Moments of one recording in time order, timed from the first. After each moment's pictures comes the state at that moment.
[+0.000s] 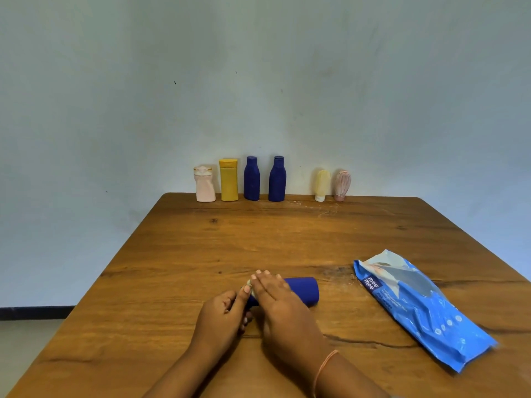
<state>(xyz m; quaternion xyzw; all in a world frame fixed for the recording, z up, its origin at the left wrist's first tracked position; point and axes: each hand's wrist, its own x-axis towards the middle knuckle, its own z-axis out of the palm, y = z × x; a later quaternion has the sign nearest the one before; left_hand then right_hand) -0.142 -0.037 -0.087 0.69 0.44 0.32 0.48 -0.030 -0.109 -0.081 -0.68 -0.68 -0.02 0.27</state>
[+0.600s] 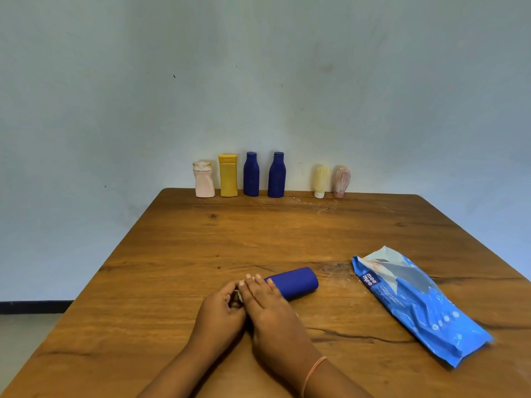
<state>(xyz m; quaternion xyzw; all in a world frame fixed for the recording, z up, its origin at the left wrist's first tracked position) -0.144 -0.039 -0.088 0.74 0.38 0.33 0.45 -0.043 -0.107 -0.098 -0.69 -0.69 -0.02 0.21</state>
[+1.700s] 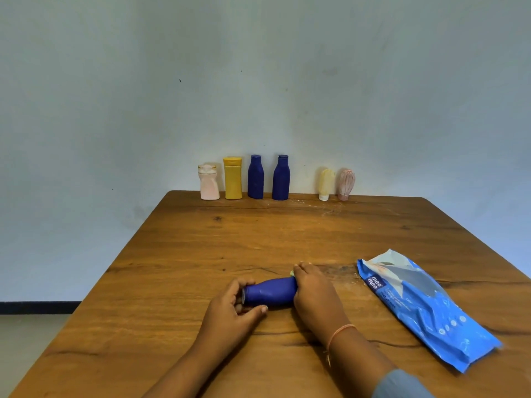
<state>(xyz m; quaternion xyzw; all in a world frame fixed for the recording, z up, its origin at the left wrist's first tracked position) -0.144 -0.040 -0.086 0.75 0.40 0.31 0.42 0.018 -0.099 -0.072 -0.81 -0.55 0.02 0.21</state>
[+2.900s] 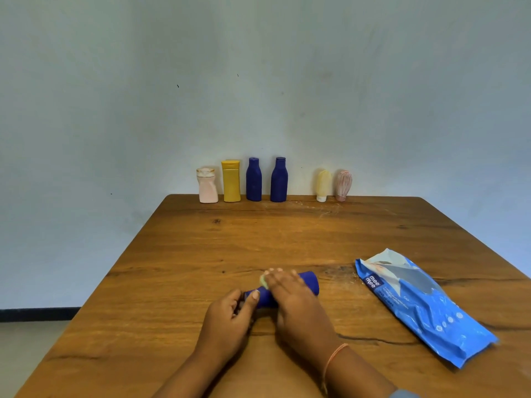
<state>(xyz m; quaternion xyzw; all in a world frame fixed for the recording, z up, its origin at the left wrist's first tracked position) -0.146 -0.043 -0.094 0.75 0.40 0.35 0.41 -0.008 -0.109 -0.088 -0.71 -0.65 -0.02 0.27</state>
